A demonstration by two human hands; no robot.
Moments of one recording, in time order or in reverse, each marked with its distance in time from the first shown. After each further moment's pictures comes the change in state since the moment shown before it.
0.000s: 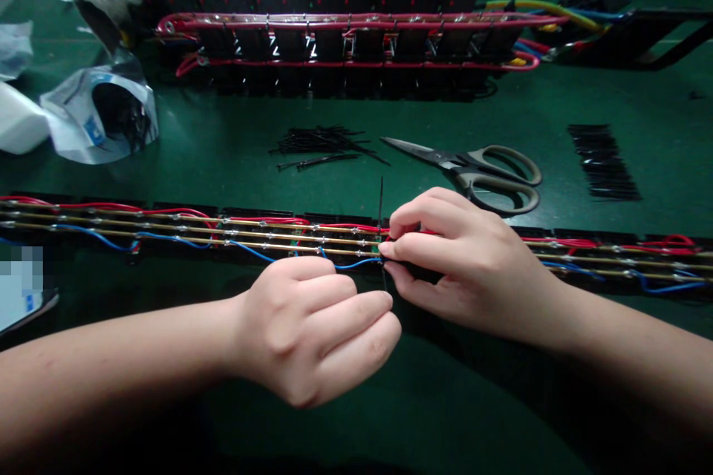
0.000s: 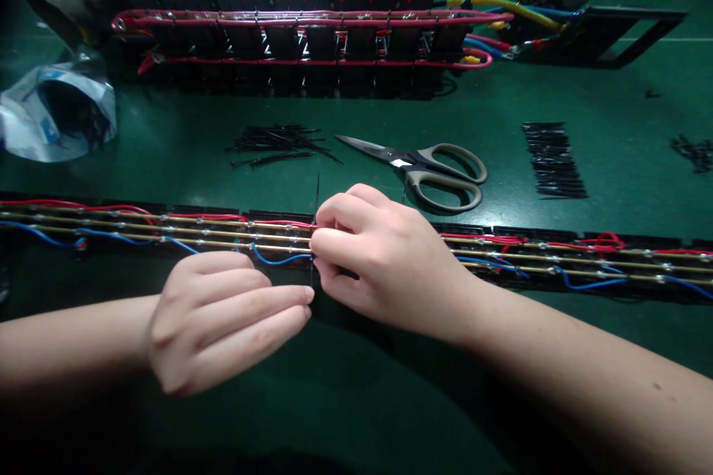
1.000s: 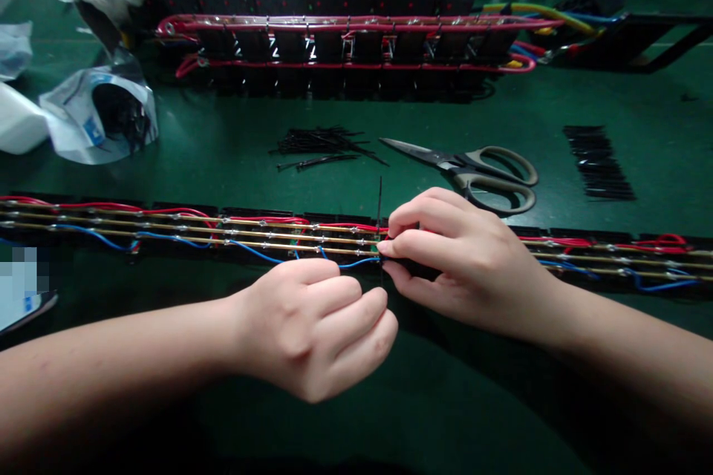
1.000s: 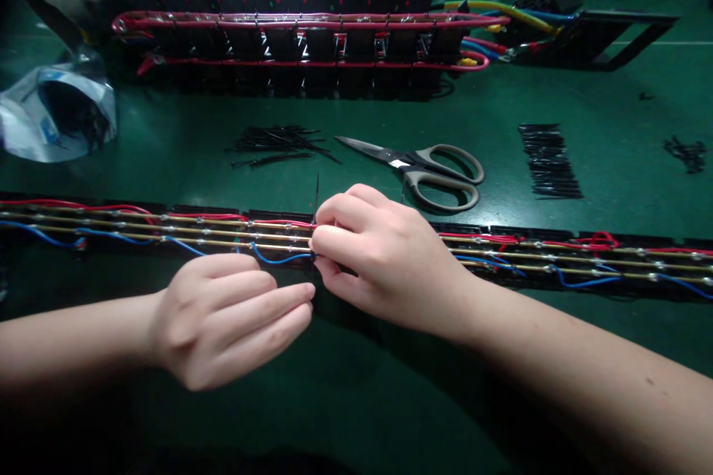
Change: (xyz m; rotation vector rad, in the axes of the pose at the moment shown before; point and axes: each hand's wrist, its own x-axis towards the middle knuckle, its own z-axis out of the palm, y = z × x) left_hand -0.006 0.000 0.002 0.072 -0.092 0.066; right_hand -0.001 0.003 0.000 0.002 0.000 -0.030
